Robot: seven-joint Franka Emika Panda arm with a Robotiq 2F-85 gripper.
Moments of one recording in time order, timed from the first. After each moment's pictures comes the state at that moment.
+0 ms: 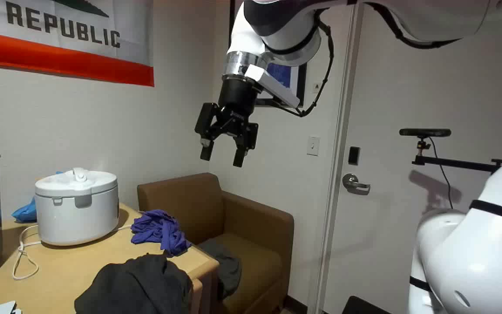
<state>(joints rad) 0.11 -0.51 0.04 -2.20 0.28 1.76 0.16</state>
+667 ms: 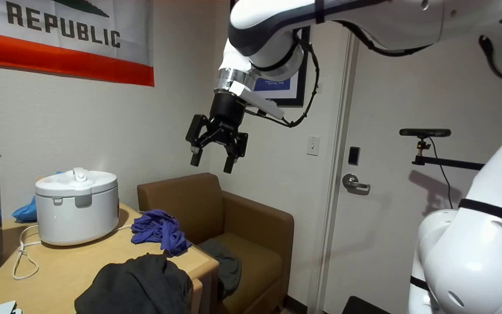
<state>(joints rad) 0.08 -0.39 0.03 -2.16 0.31 1.84 0.16</state>
